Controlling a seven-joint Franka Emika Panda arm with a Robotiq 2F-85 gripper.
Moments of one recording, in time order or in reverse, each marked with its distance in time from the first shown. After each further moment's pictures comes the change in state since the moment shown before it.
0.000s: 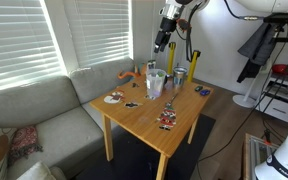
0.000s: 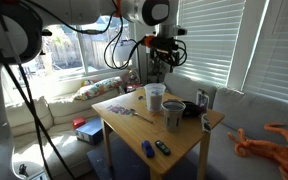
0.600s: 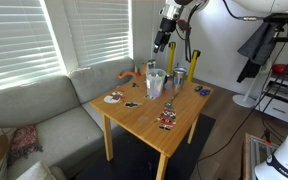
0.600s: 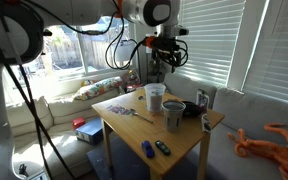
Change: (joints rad) arm -0.004 0.010 -0.002 0.003 0.000 0.010 0.018
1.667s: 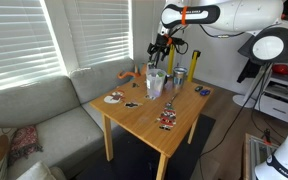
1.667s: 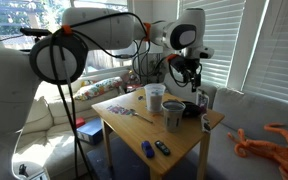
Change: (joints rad) arm -0.047 0.299 -0.084 0.227 -0.026 0.077 0.576
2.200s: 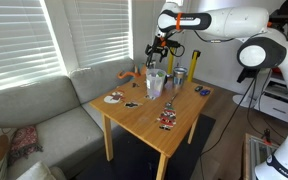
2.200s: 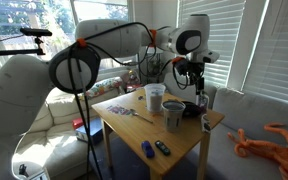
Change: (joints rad) arm -0.010 0.120 -0.016 0.144 0.004 0.000 0.162
